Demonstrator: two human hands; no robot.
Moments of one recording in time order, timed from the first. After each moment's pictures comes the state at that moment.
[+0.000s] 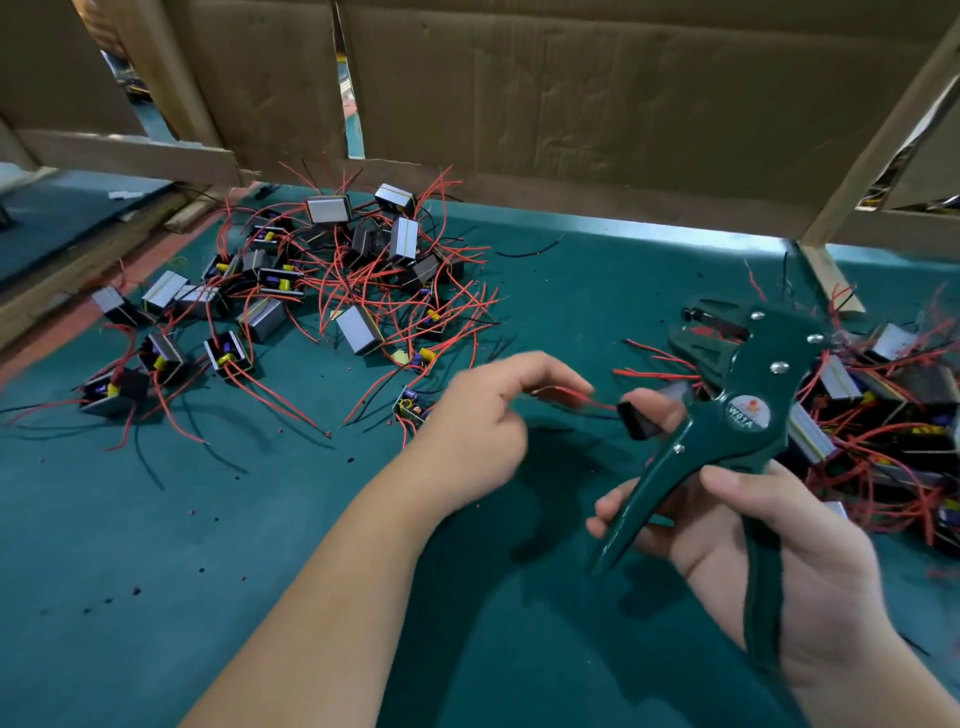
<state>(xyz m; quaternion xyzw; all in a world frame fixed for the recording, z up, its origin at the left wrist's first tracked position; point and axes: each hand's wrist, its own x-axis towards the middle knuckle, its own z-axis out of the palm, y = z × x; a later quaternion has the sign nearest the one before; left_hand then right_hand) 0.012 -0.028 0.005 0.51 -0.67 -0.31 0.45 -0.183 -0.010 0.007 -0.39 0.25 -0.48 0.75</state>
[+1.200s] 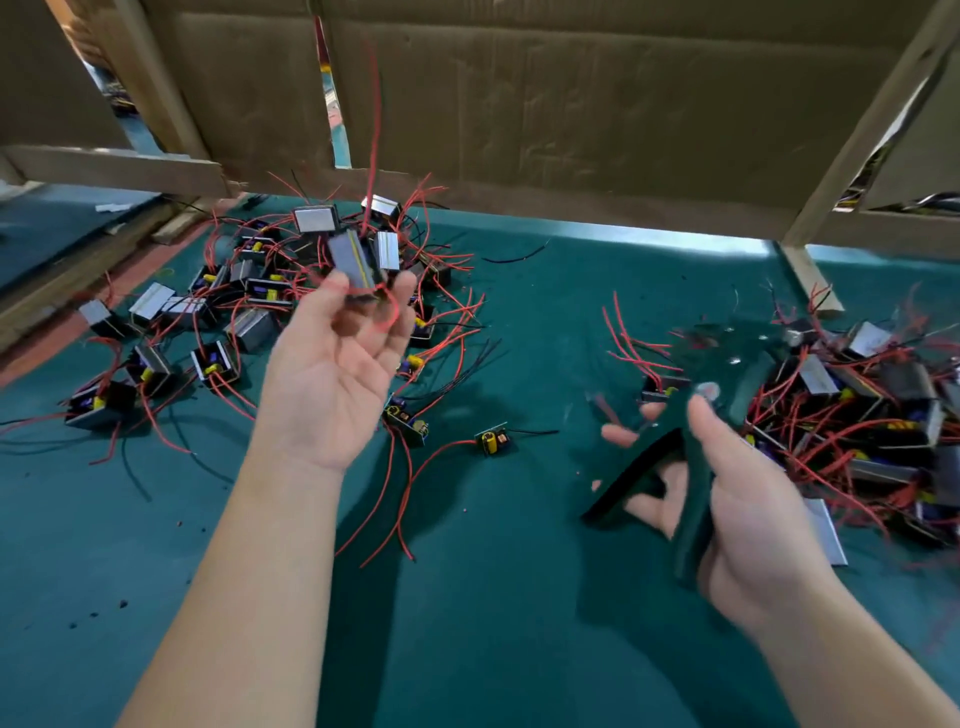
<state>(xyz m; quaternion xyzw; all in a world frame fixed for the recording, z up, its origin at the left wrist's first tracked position) 0.069 -0.032 0.027 0.28 -0.19 -0.52 0.78 -0.176 -0.032 0.003 -0.34 0.45 -0.49 0.67</state>
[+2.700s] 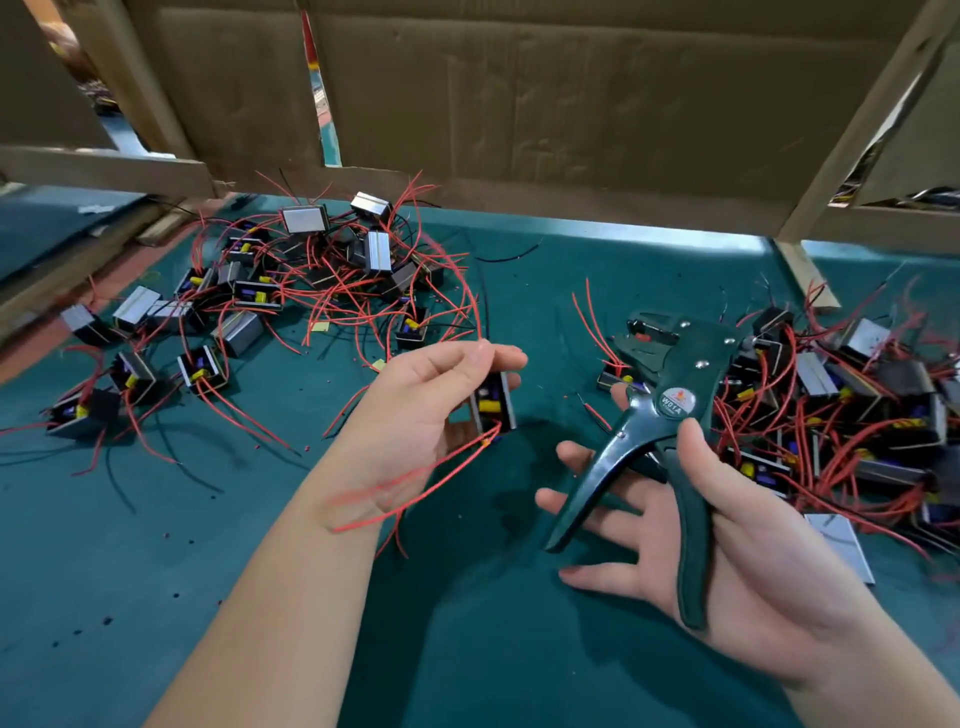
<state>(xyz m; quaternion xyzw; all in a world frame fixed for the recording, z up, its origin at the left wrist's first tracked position) 0.029 -0.030 0.010 0.43 -0.39 -0.57 0.58 -0.190 -0.018 0.007 -0.29 0.27 -0.31 0.86</state>
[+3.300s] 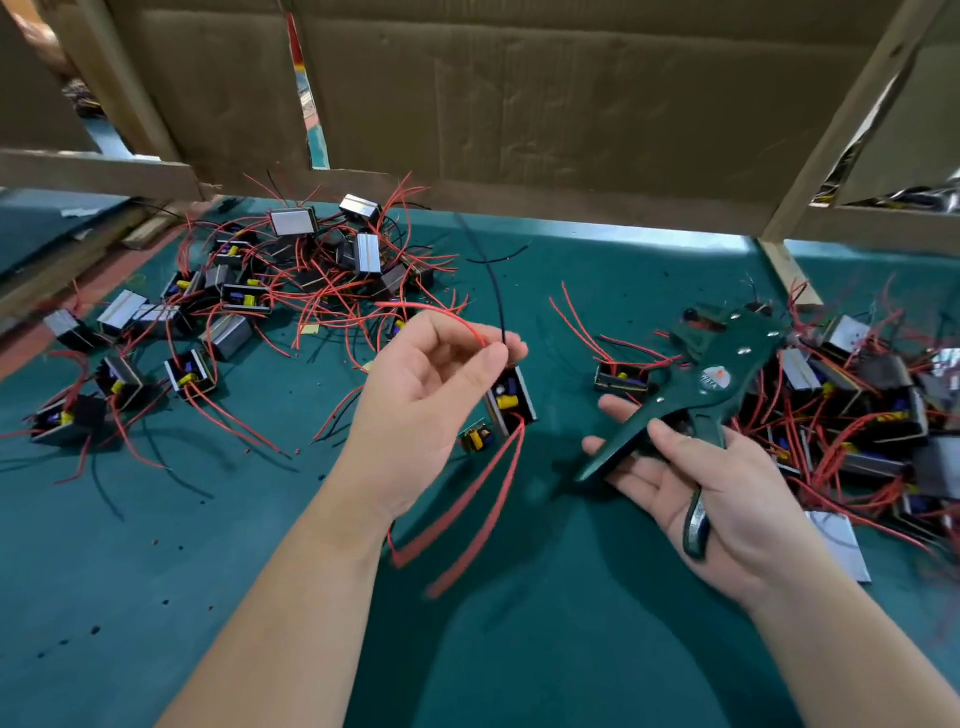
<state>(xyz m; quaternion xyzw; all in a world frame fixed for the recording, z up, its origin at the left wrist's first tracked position) 0.015 -0.028 0.012 0.37 -0.47 -0.43 0.67 -0.188 -0.044 -0.003 -0.32 0.38 -0.49 0.72</state>
